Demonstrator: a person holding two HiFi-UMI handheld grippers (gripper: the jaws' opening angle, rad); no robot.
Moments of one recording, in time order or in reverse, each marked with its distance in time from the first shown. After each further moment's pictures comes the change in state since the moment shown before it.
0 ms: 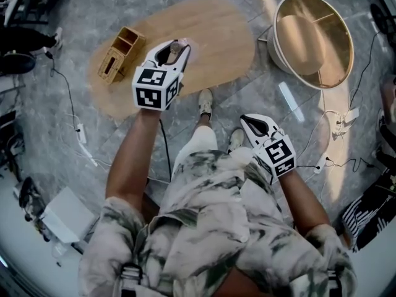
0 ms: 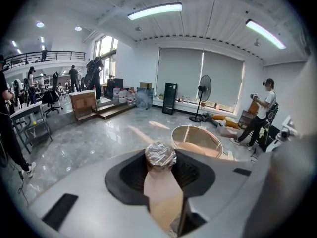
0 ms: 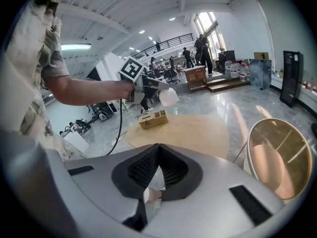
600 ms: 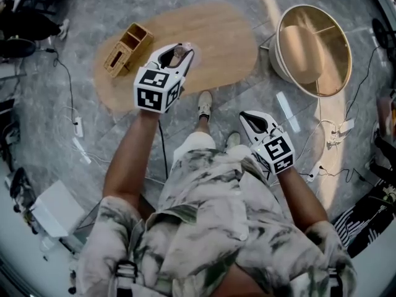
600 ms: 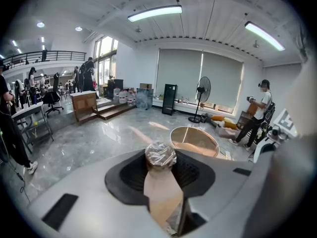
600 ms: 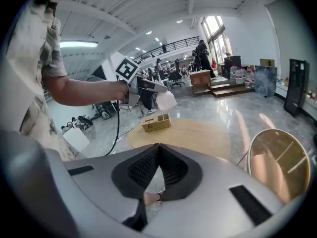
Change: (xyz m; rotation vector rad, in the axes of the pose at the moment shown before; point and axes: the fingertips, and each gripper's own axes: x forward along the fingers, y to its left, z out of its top) left arm -0.049 -0.006 0.006 -0.002 -0.003 -0.004; right arm -0.007 0.019 0.026 -0.066 -0.018 0.017
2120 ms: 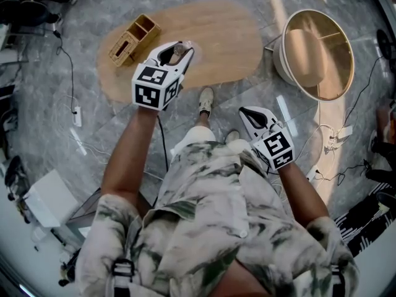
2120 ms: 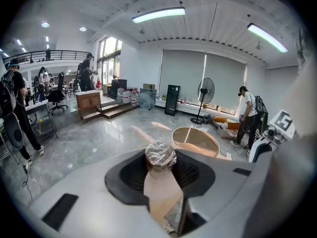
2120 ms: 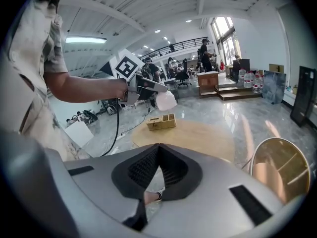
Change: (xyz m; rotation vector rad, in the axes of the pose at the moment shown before) left arm -0.038 0.005 -0.010 -0.031 -0.005 0.029; right arm 0.003 0.020 0.008 -0.083 0.013 0.048
